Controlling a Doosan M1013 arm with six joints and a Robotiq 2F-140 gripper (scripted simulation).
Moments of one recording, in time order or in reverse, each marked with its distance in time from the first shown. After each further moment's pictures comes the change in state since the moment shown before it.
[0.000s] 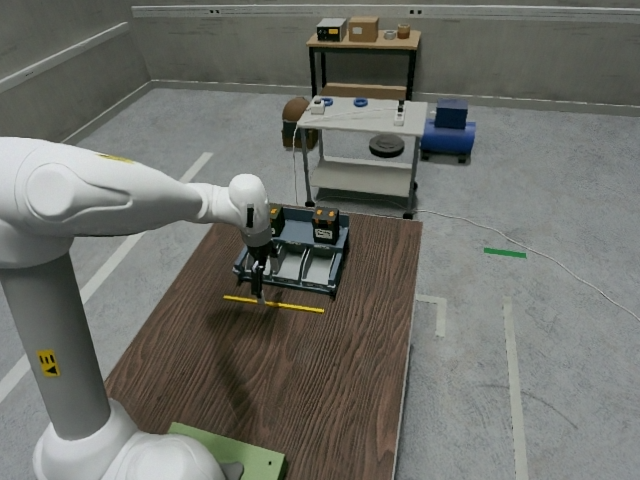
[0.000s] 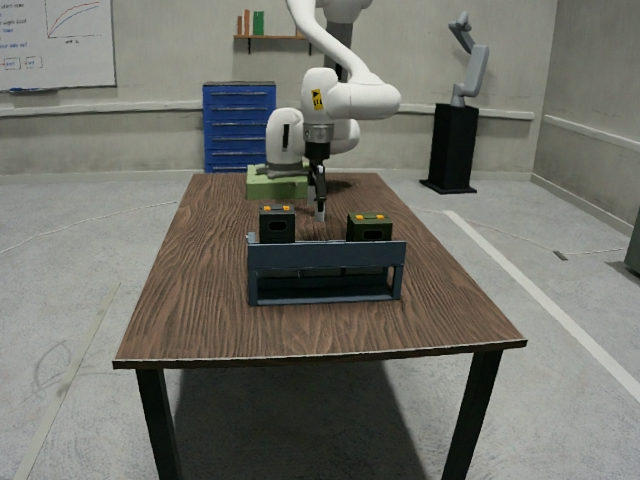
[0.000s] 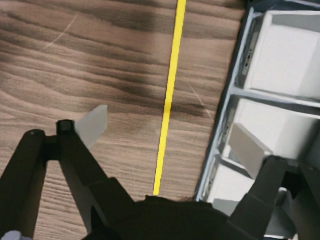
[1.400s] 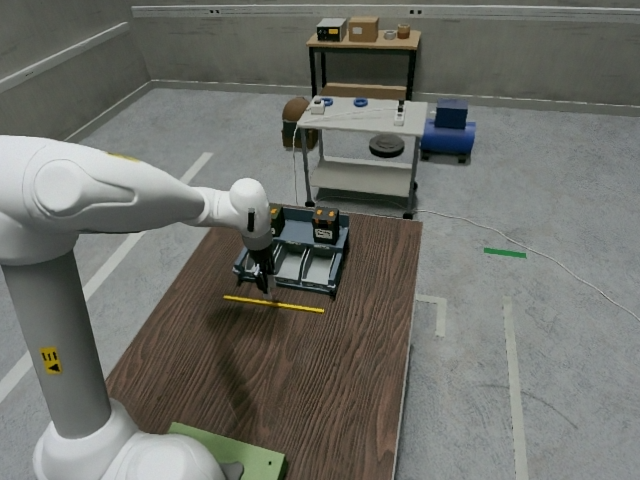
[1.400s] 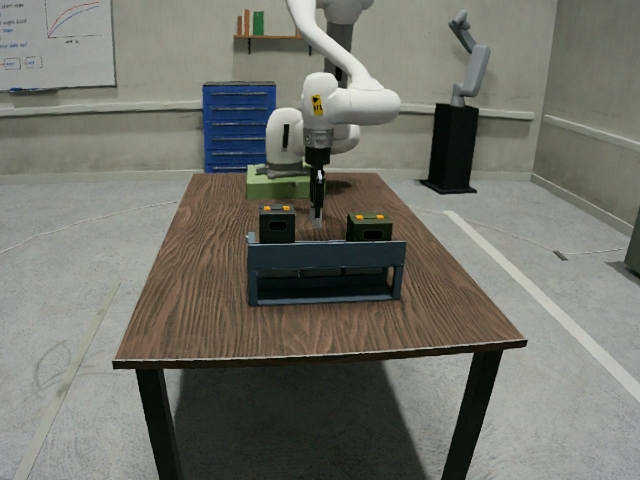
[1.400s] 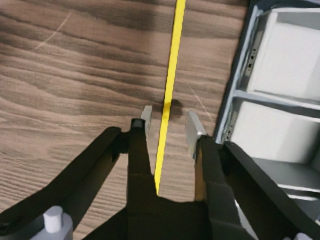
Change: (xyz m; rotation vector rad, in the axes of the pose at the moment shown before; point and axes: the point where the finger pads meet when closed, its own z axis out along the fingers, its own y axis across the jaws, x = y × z) arm 0.001 0.002 0.015 -0.003 0.001 -0.001
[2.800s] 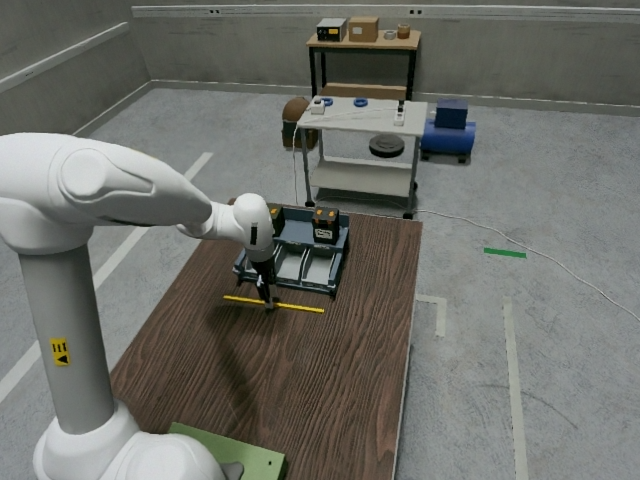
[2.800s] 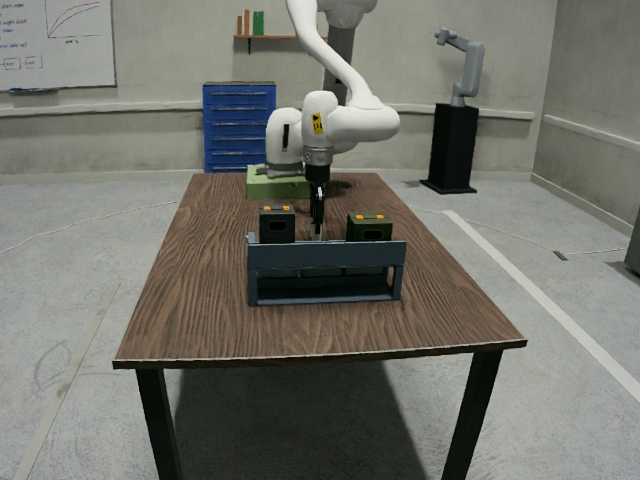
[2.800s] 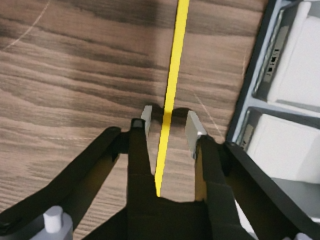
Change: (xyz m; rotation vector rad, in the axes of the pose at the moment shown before) arm 0.002 0.000 0.051 0.001 0.001 -0.004
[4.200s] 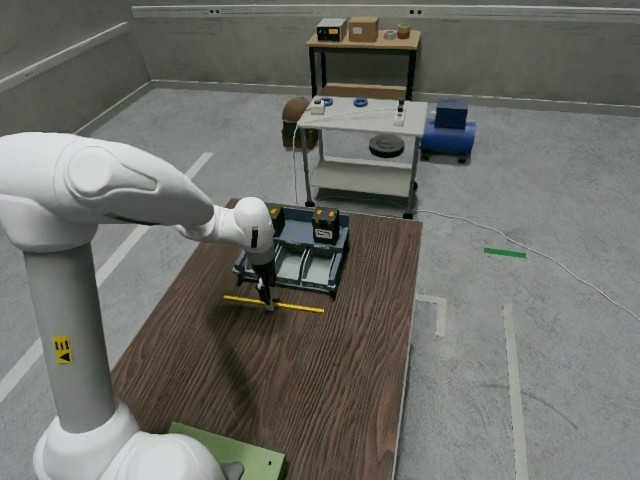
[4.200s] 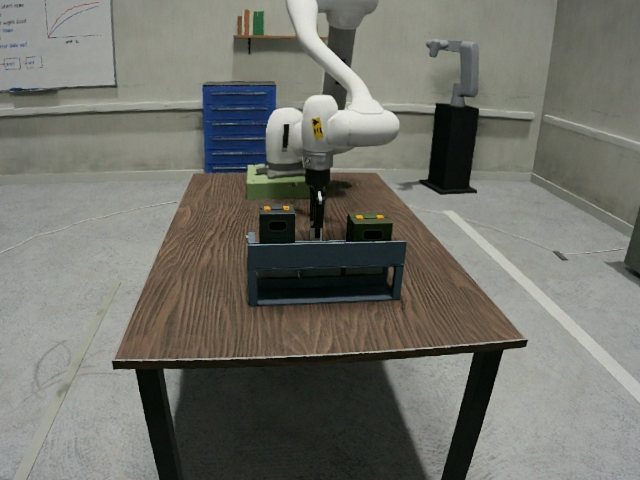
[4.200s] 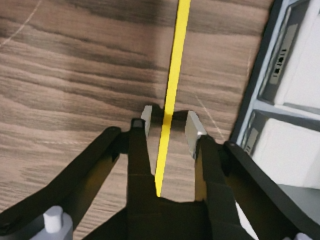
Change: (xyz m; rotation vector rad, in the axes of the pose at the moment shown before) arm 0.000 0.000 0.013 0.000 0.000 -0.001
